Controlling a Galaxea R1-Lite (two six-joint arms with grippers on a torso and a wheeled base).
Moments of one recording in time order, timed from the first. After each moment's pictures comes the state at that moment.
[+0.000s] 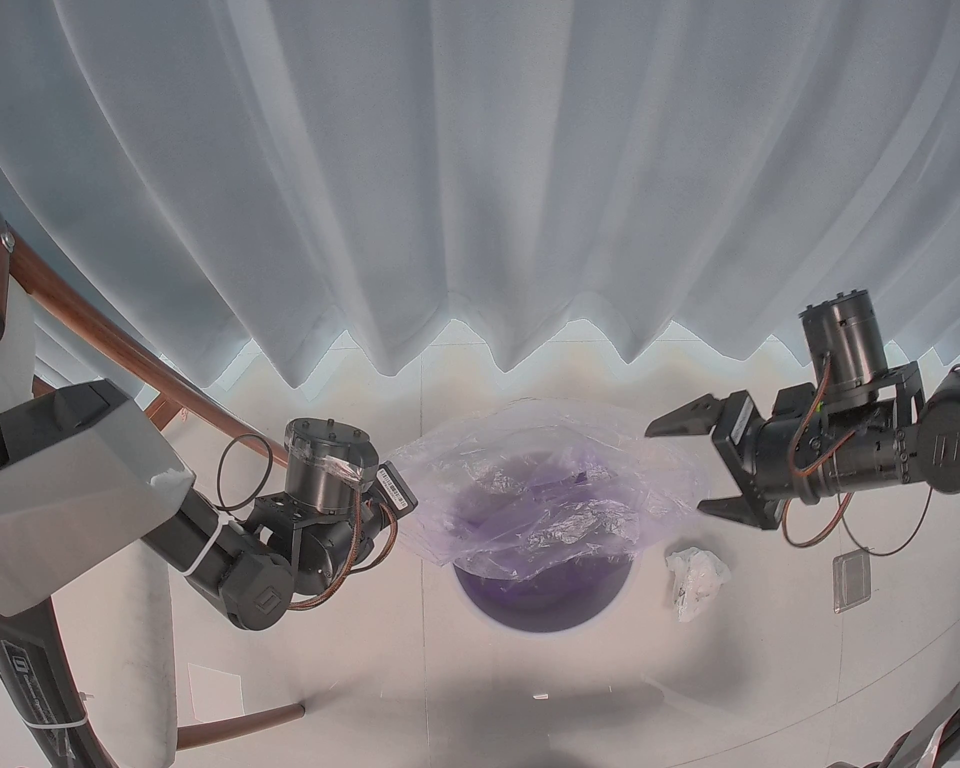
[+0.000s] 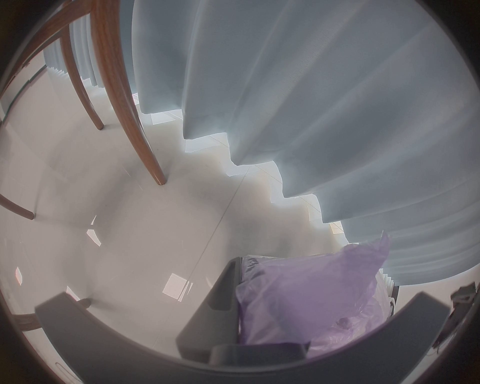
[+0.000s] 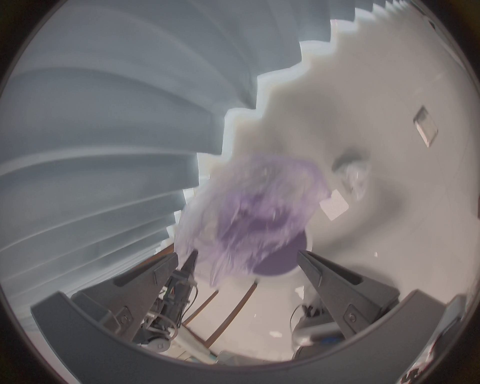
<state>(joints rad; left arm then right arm) -0.53 2.08 -0.83 -0.80 0.32 -0.82 0.46 1.63 -1.01 0.07 0.16 1.04</state>
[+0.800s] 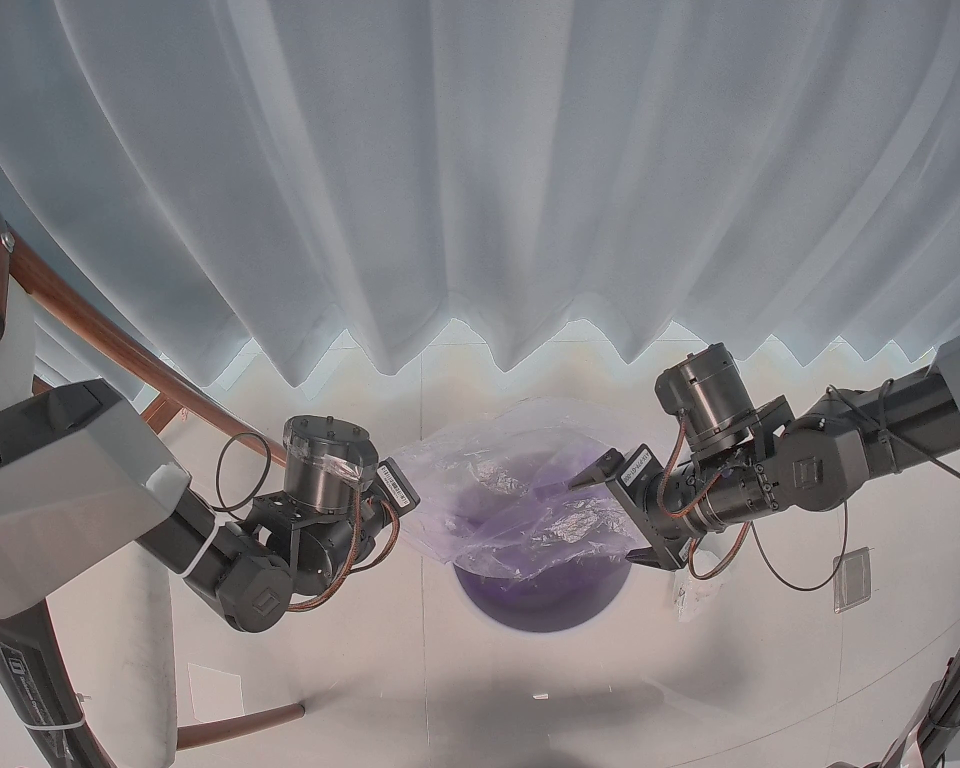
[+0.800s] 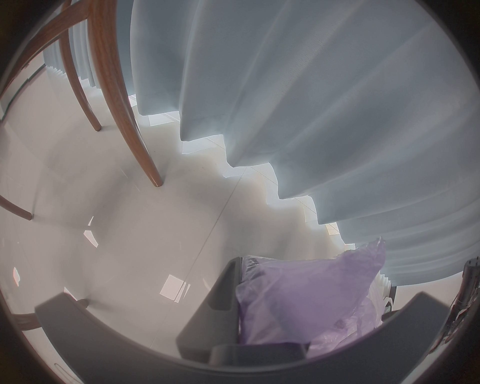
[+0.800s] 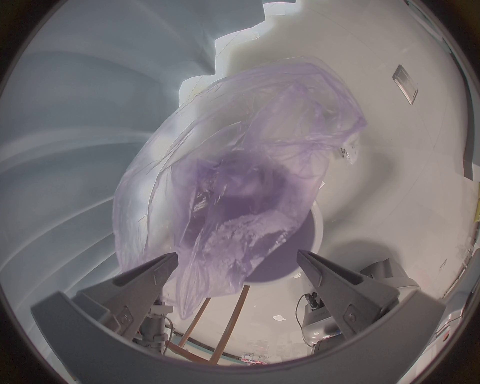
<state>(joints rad) -0.53 2.07 -0.82 -0.81 0.32 -0.82 0.58 1.93 -1.16 0.10 0.06 1.27</state>
